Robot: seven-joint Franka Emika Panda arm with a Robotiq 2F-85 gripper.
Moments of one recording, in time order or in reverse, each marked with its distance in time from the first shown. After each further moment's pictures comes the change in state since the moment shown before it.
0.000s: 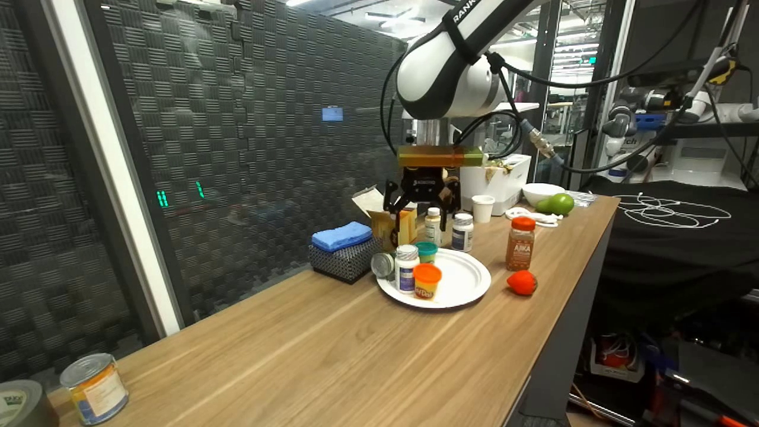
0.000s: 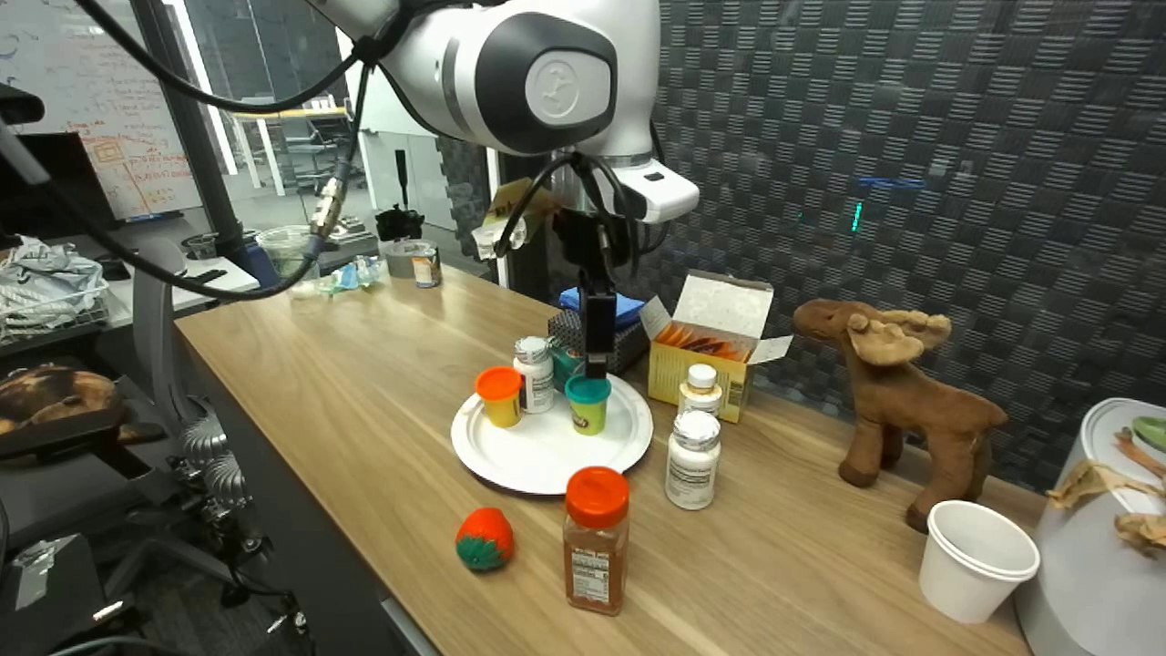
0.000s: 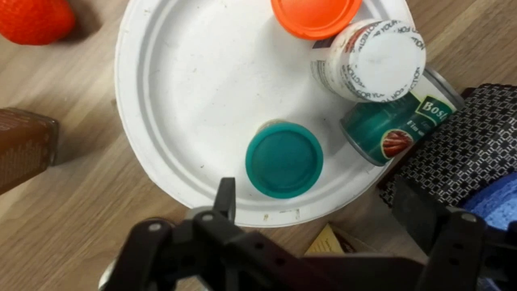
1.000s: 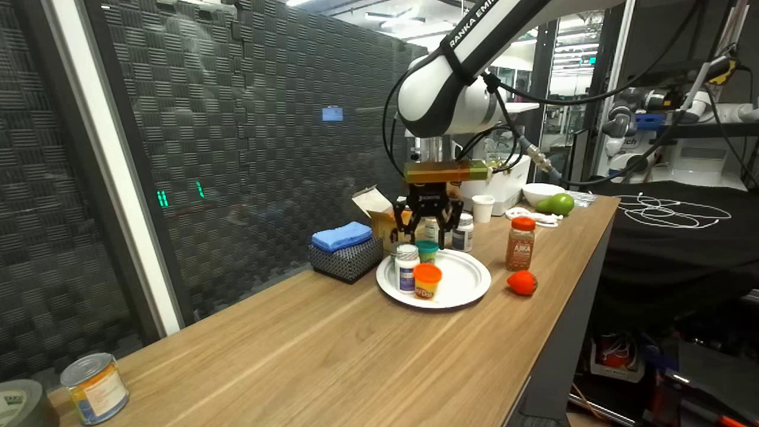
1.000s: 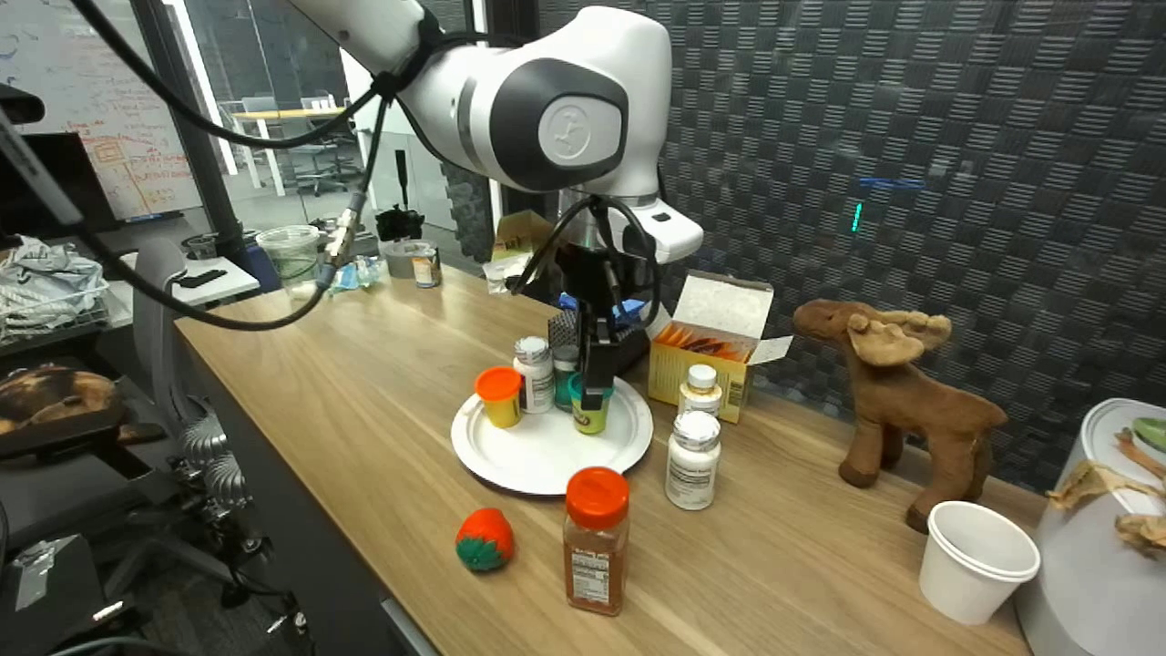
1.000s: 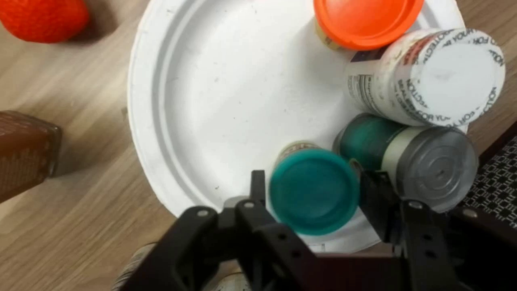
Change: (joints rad) arm -0.025 0.054 0.012 0.009 0.003 -0.023 -0.064
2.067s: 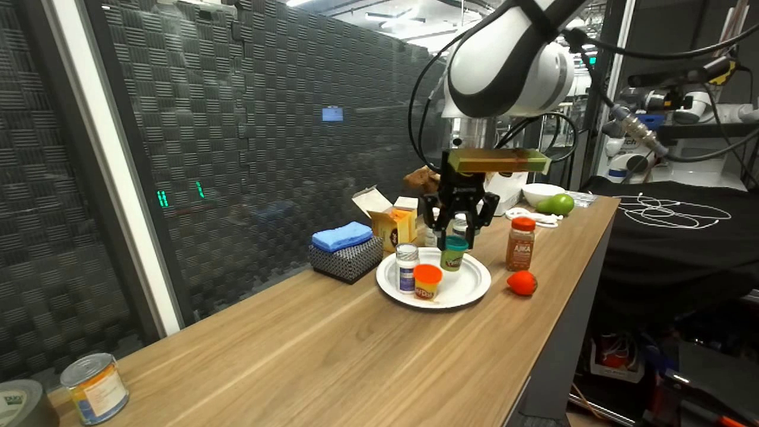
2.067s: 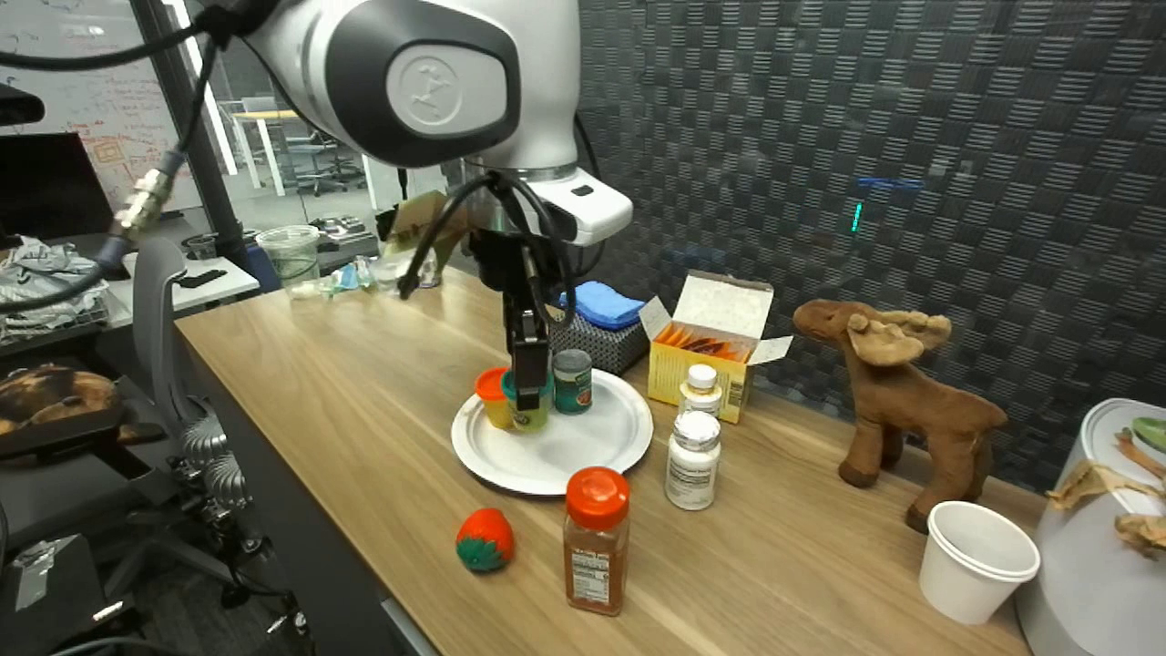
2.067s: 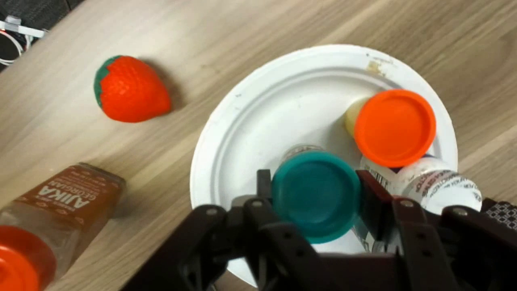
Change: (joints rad) arm -0.018 -0.282 0.039 -0.349 0.001 0.132 -0.106
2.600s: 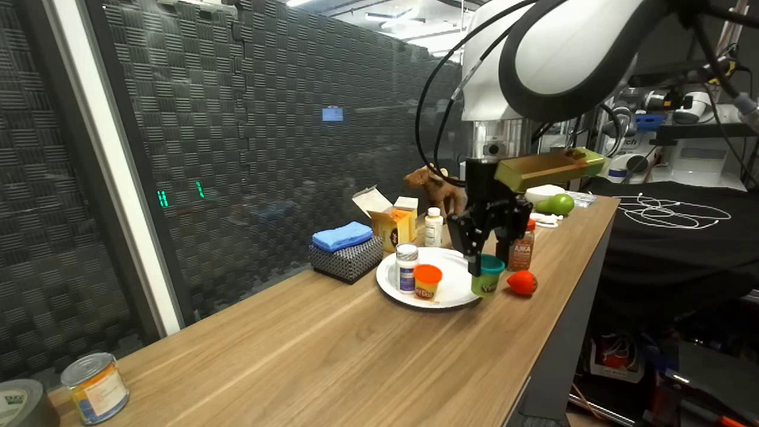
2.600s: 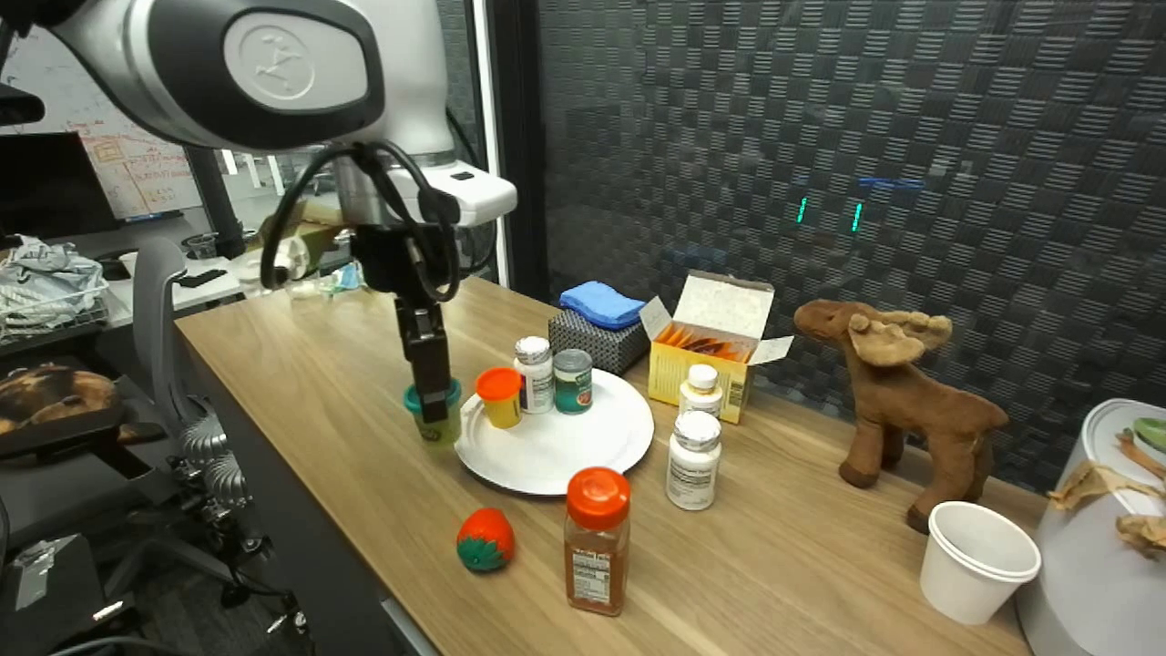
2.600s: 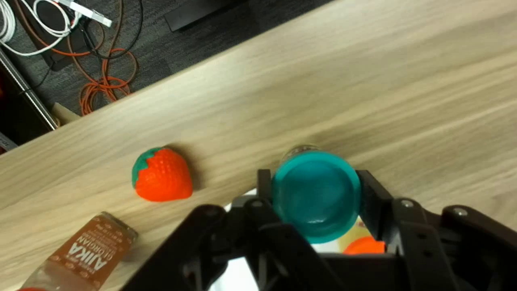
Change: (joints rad) arm 0.067 -0.206 0.042 -0.241 -0.143 0.002 -0.004
